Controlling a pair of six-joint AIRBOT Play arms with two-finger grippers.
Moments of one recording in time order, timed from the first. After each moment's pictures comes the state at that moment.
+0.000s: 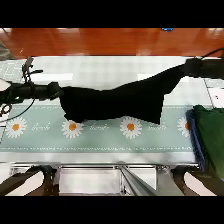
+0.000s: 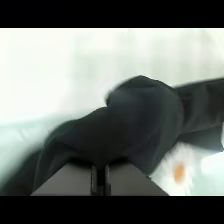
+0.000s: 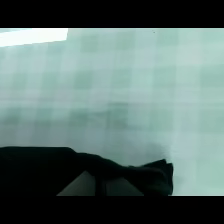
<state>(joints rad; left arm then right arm) 0.12 -1.19 0.91 0.74 -0.97 -1.22 -0.10 -1.12 1.17 -1.09 0.92 1.39</state>
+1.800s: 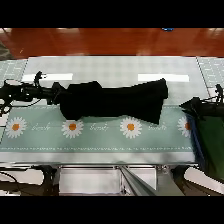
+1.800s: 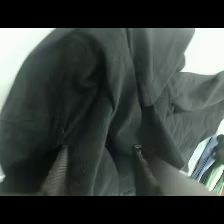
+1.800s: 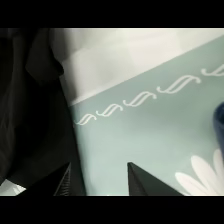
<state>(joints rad) 0.24 -1.59 1.03 0.62 -1.12 -1.25 -0.61 -1.27 0.76 -0.79 1.12 1.14</state>
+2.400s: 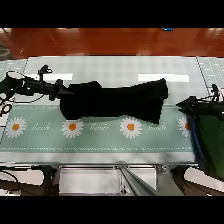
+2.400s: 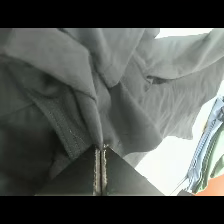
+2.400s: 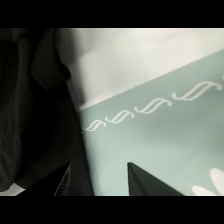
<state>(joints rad) 0.20 -1.62 1.14 0.64 -1.23 -1.20 -0.57 -1.33 0.76 -0.74 1.10 1.14</state>
